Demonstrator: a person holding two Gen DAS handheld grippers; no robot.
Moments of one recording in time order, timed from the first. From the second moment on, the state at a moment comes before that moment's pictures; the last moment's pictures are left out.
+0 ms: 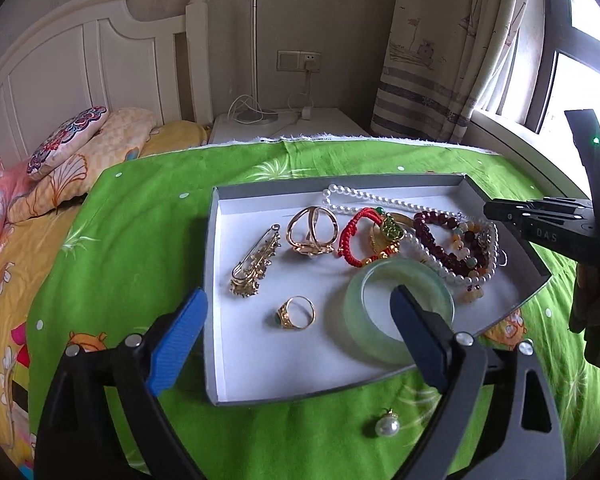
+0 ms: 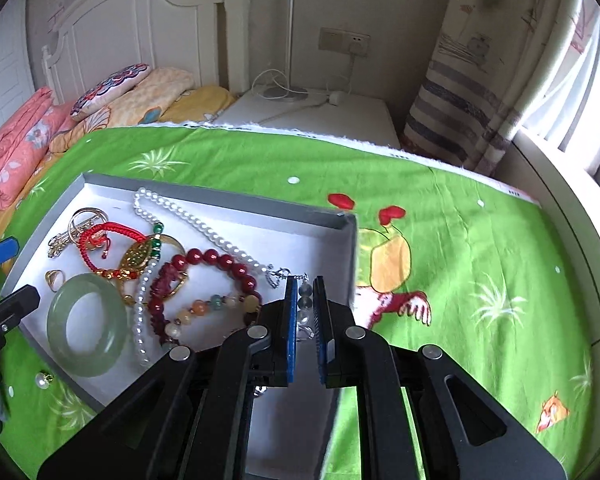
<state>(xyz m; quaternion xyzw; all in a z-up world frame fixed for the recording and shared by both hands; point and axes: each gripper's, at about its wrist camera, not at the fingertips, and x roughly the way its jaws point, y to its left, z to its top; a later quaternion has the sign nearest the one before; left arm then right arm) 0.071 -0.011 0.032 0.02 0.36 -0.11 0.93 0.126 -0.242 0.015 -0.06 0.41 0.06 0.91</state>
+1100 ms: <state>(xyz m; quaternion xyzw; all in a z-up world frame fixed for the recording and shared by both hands) 0.001 -0.003 0.037 0.06 0.34 -0.06 0.94 -0.011 -0.265 0.007 0.04 0.36 0.13 0.92</state>
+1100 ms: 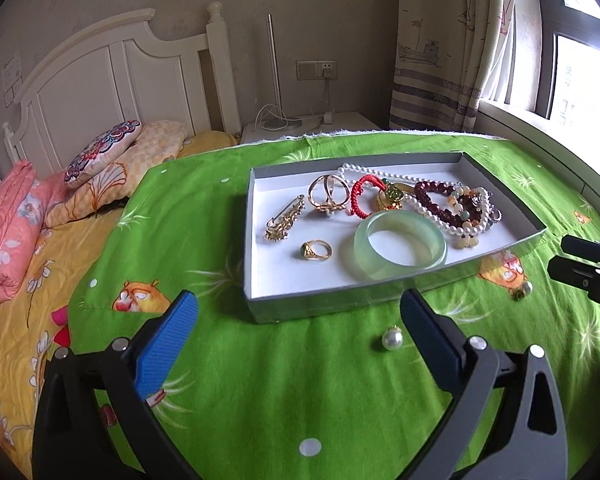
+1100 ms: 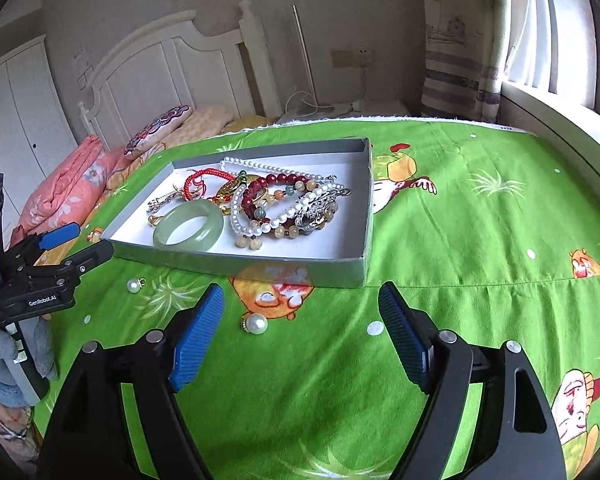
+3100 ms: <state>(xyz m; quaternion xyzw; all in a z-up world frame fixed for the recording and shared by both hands) -0.024 -0.058 0.043 0.11 0.35 -0.19 0.91 -0.028 -0.215 0.014 -0.07 0.37 0.16 0.91</state>
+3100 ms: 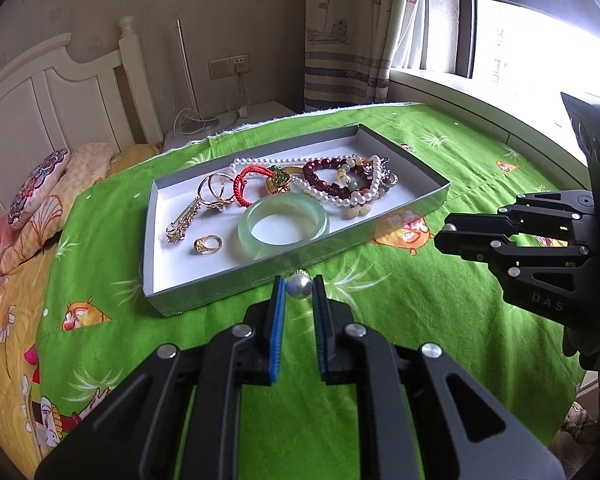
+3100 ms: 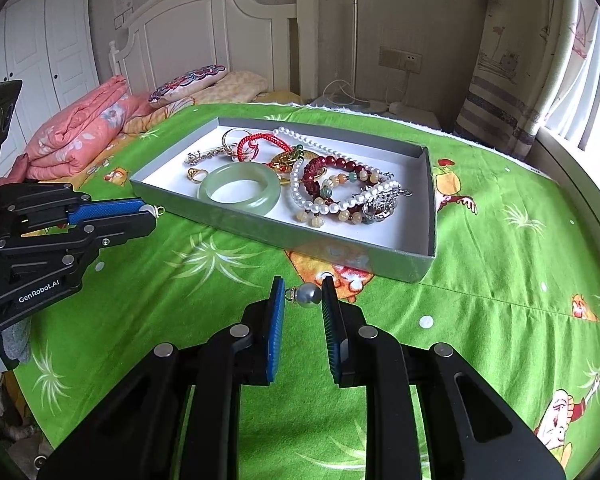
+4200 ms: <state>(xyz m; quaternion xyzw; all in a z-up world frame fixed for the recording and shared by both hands) 0.055 -0.055 0.053 0.06 0.36 -0.16 0.92 0.039 -0.145 0.016 -0.10 0.33 0.21 0.91</state>
